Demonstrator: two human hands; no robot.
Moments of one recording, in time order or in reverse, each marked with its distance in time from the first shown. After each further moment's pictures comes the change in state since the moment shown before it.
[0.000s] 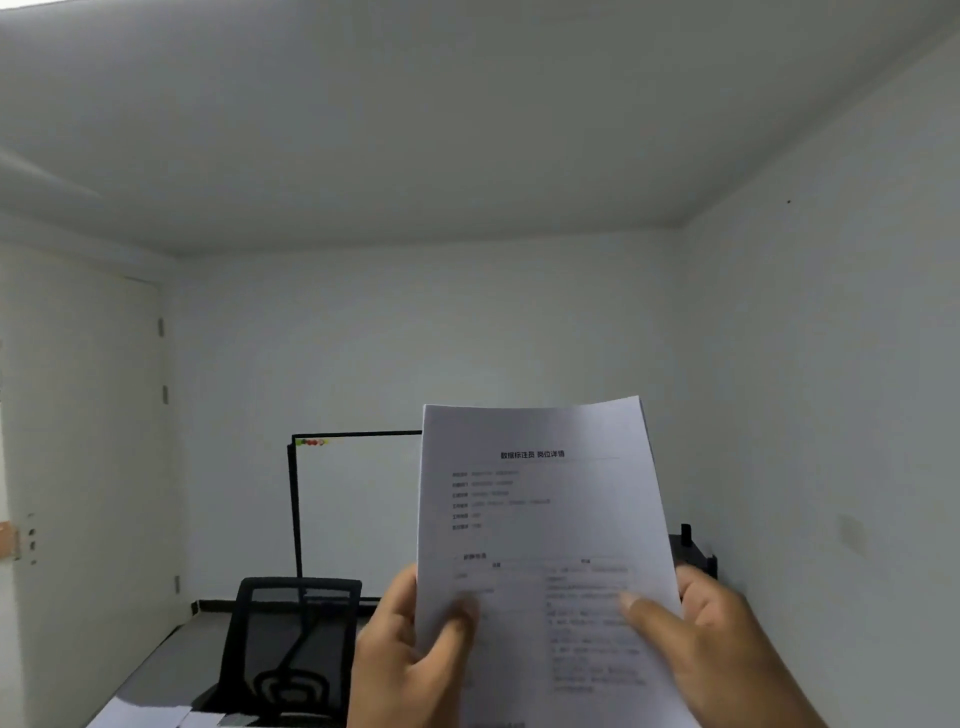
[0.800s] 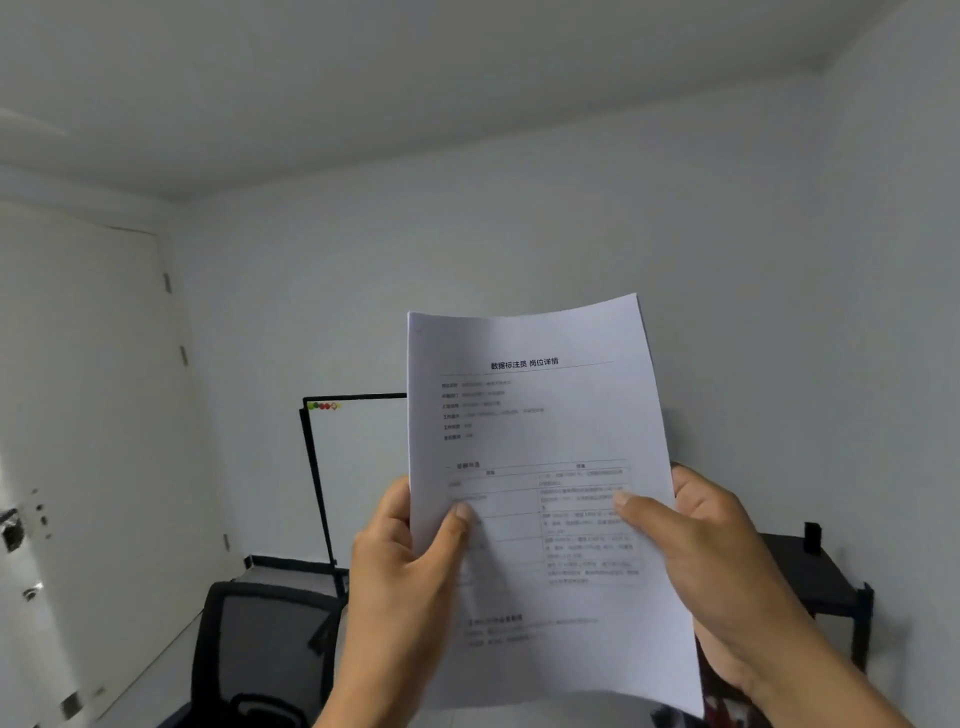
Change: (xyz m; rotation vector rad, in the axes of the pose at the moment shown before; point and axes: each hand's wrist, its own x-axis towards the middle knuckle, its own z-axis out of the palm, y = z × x) left_hand 0.340 -0.191 0.209 0.052 0.086 -0.020; right_hand 0.462 0.080 0.005 0.265 -0.201 -0.067
